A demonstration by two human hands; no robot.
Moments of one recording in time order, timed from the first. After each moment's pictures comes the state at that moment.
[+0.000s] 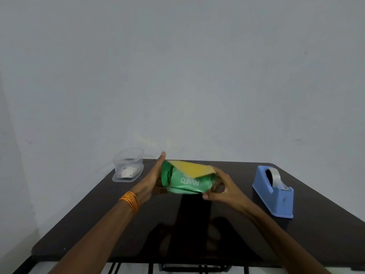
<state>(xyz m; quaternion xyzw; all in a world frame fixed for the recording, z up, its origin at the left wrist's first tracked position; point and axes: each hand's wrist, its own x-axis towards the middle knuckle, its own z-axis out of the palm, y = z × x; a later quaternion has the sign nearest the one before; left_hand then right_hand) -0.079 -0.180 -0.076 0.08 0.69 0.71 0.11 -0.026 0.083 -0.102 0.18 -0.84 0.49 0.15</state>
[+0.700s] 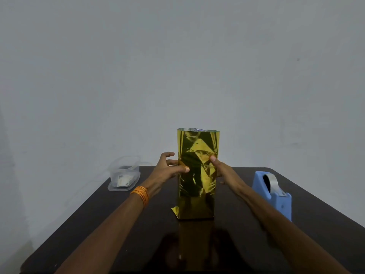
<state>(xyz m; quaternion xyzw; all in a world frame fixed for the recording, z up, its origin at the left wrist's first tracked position) -0.096 -0.147 -0.047 0.19 0.73 0.65 0.00 -0.047 0.085 -0.047 0.05 -0.83 0.54 0.13</state>
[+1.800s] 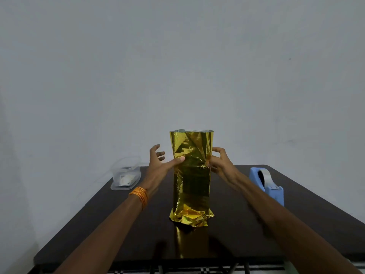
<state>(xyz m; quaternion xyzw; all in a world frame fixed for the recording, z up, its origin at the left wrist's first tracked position) -0.069 -0.149 -0.039 0.16 0.72 0.66 -0.15 -0.053 0.086 -0.037 0.13 -0.71 0.68 0.09</state>
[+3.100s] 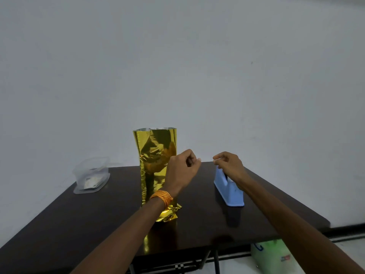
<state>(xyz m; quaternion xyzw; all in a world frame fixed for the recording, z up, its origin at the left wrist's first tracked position) -0.018 0.002 -0.042 0.33 0.75 0.46 -0.34 0.011 0.194 -0.038 -0.04 -0.82 0.50 0.26</state>
